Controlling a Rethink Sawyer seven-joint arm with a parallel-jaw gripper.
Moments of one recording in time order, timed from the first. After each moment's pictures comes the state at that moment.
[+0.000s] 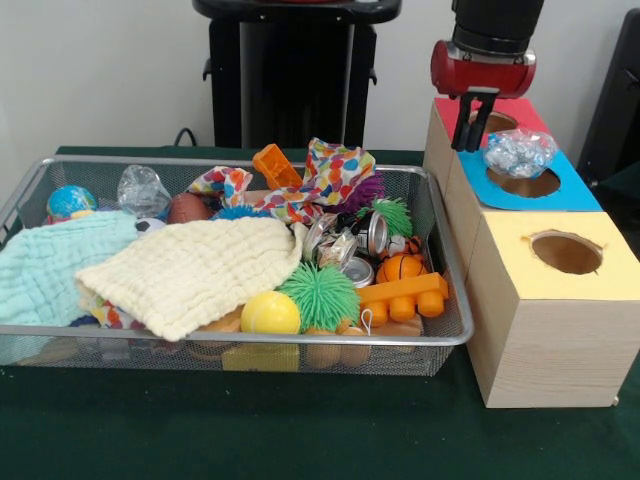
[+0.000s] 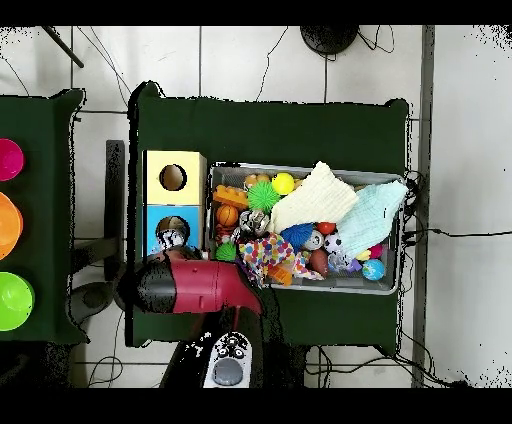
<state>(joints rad) 0.14 -0.74 -0.15 1.88 0.09 0.39 1.63</state>
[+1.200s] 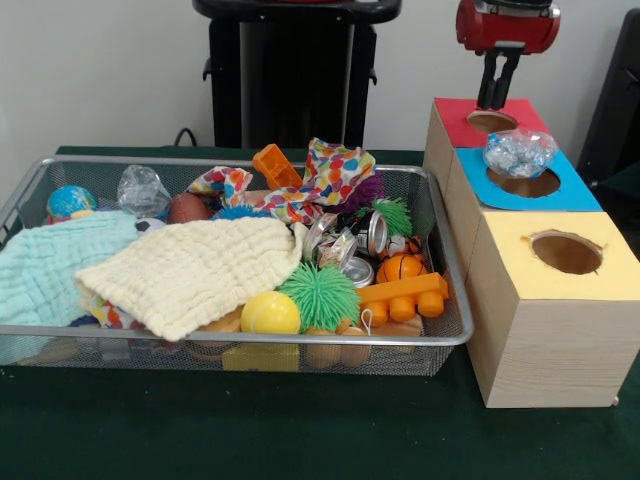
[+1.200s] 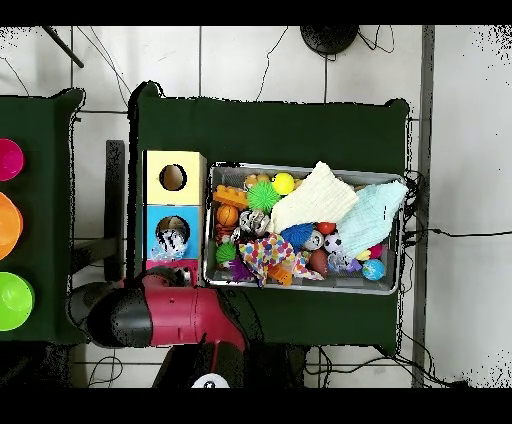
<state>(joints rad) 0.20 -0.85 -0.15 1.98 0.09 0.39 1.63</state>
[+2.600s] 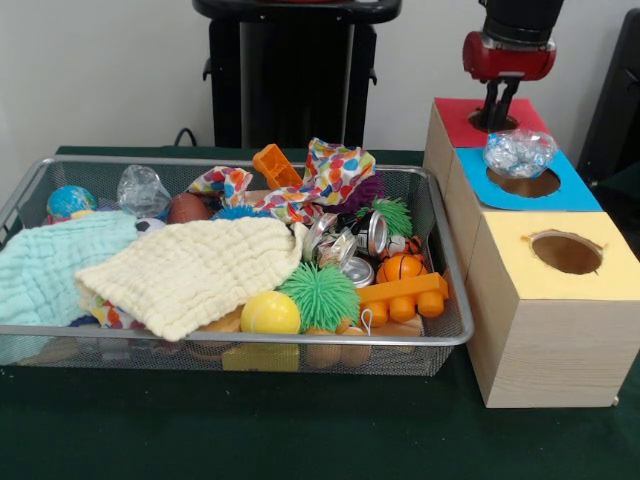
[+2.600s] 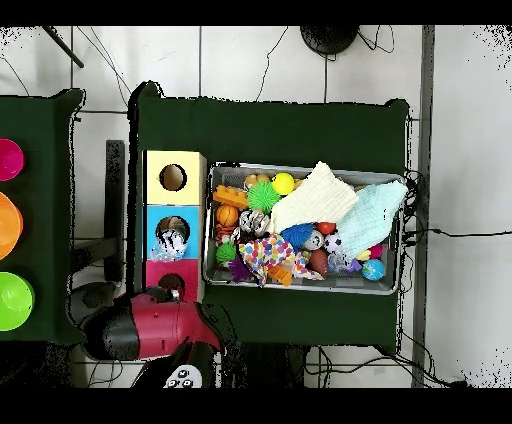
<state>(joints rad) 0.30 -0.74 -0.14 2.04 0.13 0.28 1.63</state>
